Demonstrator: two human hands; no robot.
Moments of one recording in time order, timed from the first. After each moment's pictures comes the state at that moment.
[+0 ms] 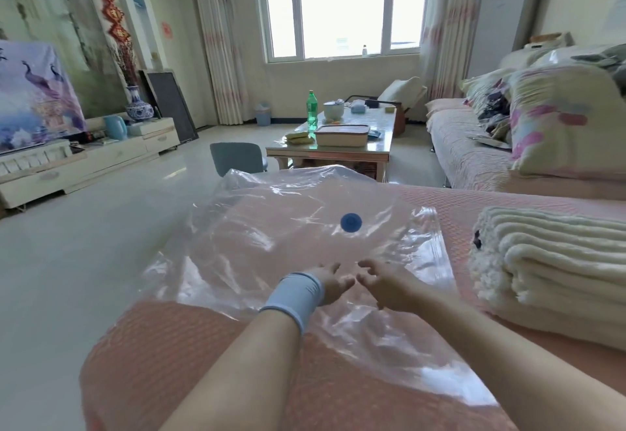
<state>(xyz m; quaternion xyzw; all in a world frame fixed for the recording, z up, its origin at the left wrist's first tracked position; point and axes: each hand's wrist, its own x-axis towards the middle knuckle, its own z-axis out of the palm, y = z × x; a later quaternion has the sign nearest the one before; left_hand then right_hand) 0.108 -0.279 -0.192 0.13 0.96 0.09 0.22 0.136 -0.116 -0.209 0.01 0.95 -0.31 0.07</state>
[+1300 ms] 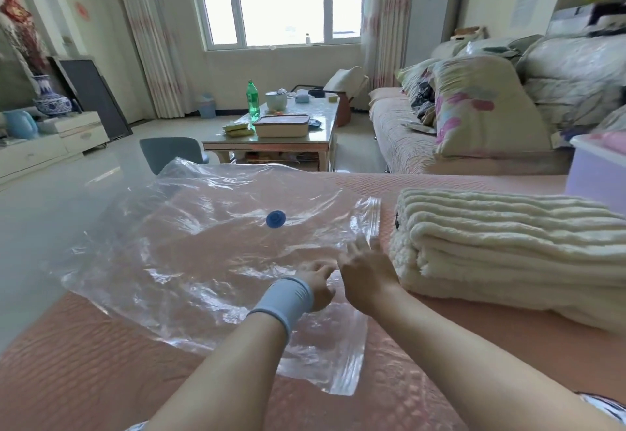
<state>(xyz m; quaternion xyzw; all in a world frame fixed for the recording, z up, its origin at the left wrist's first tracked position) 0.122 -0.171 -0.228 0.25 0.95 0.08 0.18 0.181 -0.045 -0.211 -0.03 0.97 0.22 -0.09</state>
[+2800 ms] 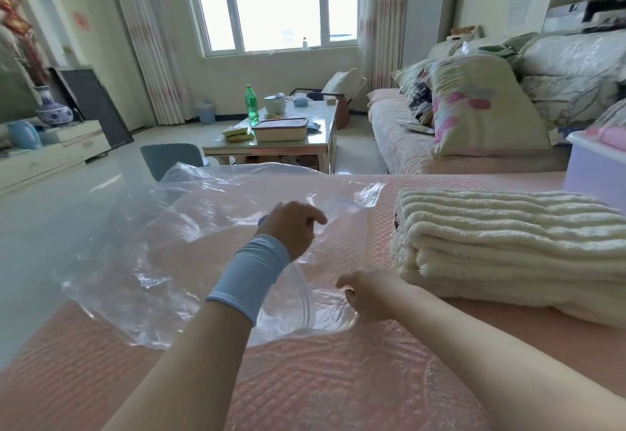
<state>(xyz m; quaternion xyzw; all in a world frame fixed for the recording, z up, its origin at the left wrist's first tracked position) 0.131 -0.196 -0.117 0.28 0.92 0.25 -0.10 0.187 -0.027 -0.216 -0.05 1.00 -0.03 0.07</state>
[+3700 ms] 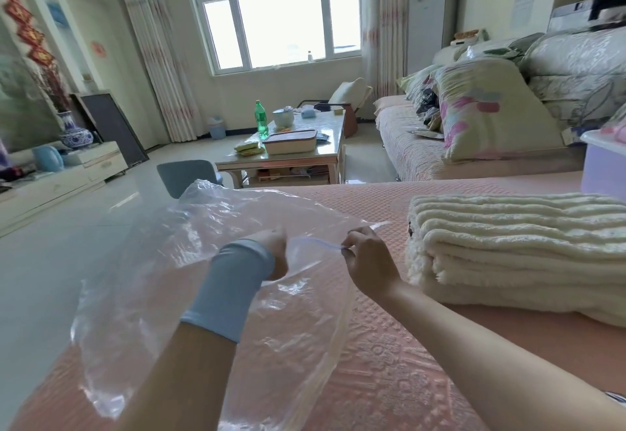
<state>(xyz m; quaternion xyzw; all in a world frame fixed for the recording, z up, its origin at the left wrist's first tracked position) 0.146 -0.242 -0.083 0.17 0.98 -0.05 0.08 0.157 -0.057 -0.198 0.02 0.89 -0.34 -0.30</state>
